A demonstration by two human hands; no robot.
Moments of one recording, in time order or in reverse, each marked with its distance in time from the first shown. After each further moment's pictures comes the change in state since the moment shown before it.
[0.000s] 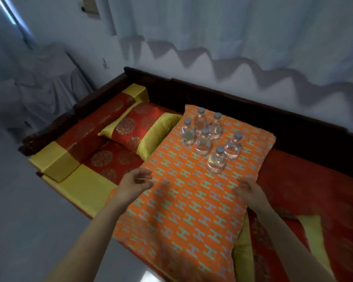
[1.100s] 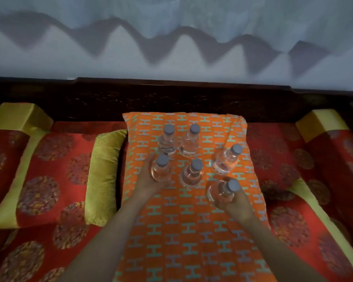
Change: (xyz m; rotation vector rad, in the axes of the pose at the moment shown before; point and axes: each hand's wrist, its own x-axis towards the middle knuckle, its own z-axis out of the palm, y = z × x) left_hand 0.387 -0.038 0.133 -0.046 -0.638 0.251; right_hand 0.157 0.007 0.110 -0.117 0.438 0.122
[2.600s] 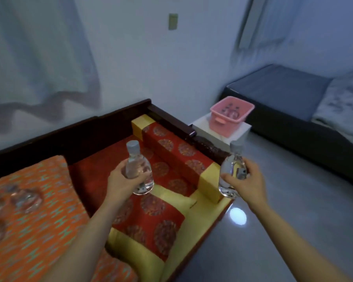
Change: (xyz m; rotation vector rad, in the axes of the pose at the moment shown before) left_hand -0.283 0.238 0.464 0.117 -0.373 0.333; right_hand -0.397 0.188 -0.488 0.109 1.001 0.038
